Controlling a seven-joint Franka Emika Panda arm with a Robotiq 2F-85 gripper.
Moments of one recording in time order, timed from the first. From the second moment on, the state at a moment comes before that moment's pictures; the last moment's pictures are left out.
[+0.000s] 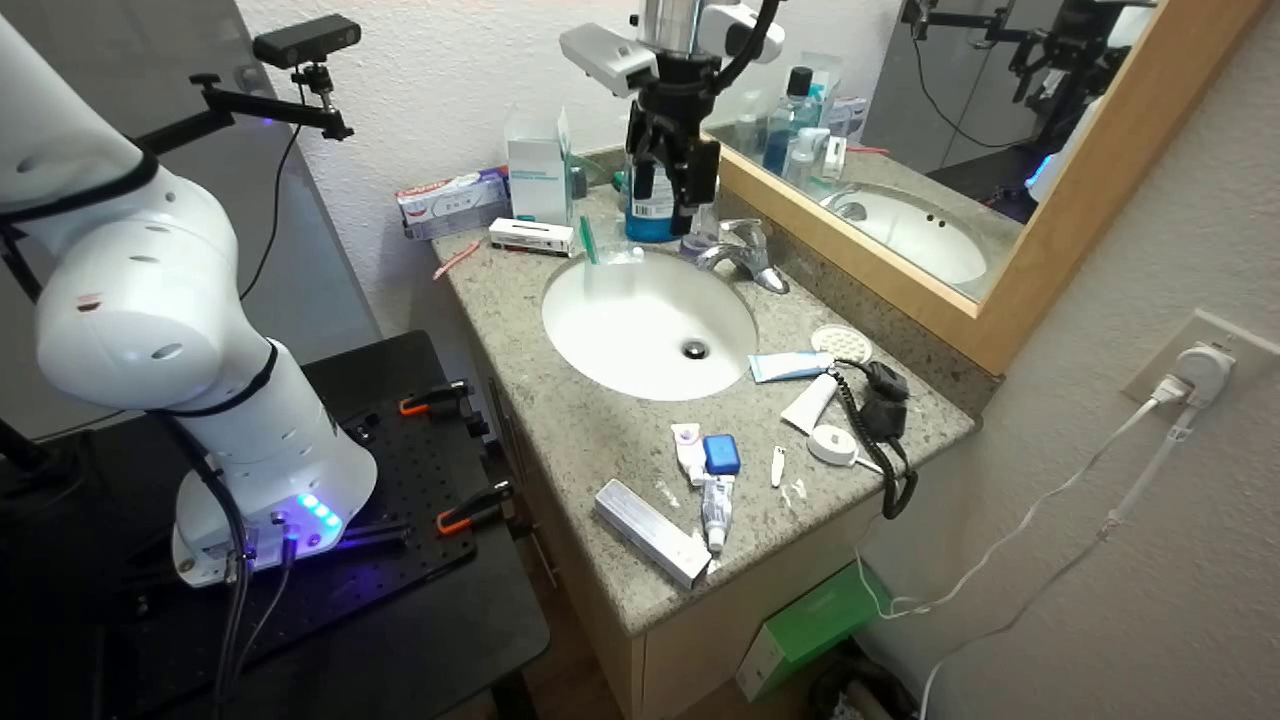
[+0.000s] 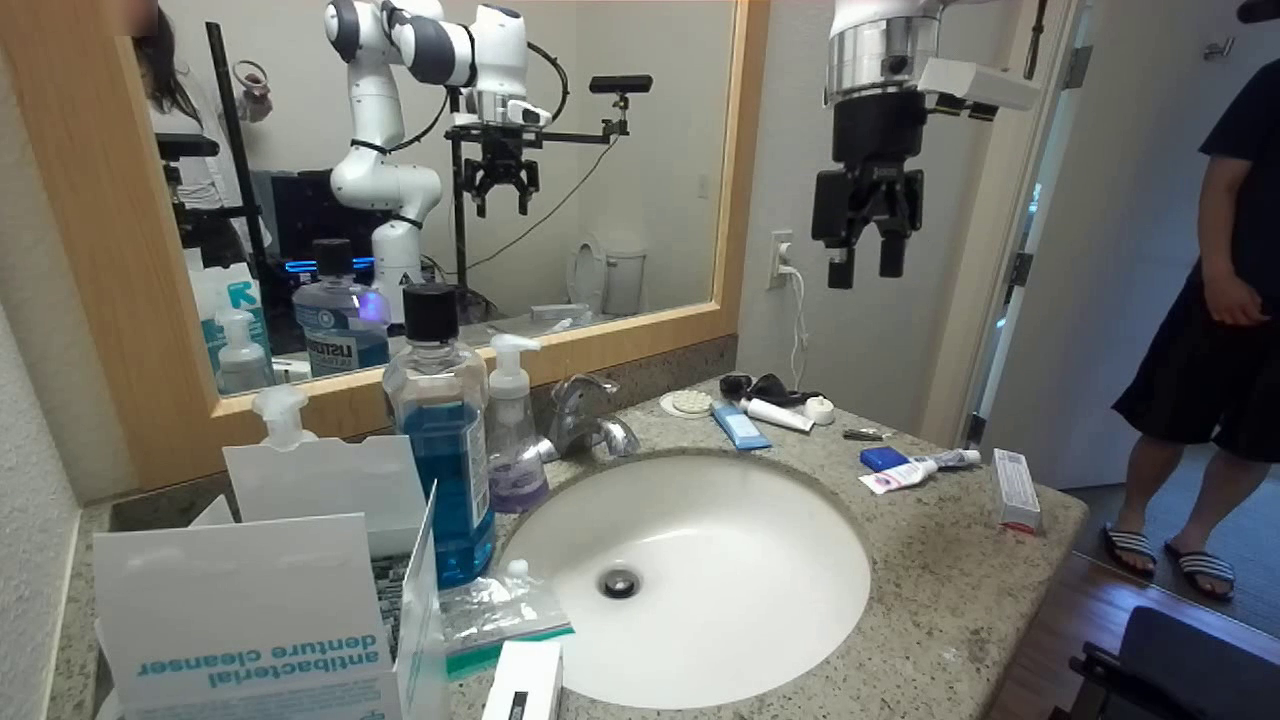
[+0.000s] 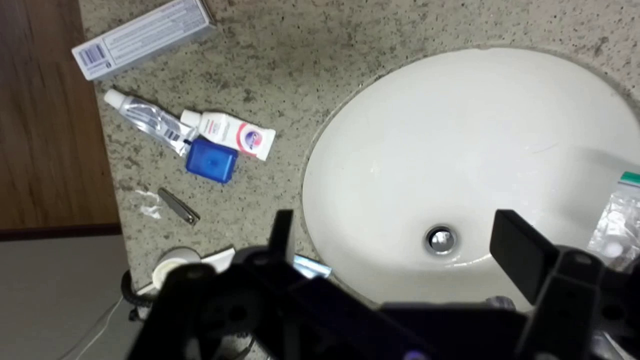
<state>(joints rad) -0.06 -0.19 -0.07 -2.18 -0.06 1.90 -0.04</state>
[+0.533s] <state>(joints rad) -0.02 -0.19 -0.05 -2.13 -0.05 2.00 -0.08</state>
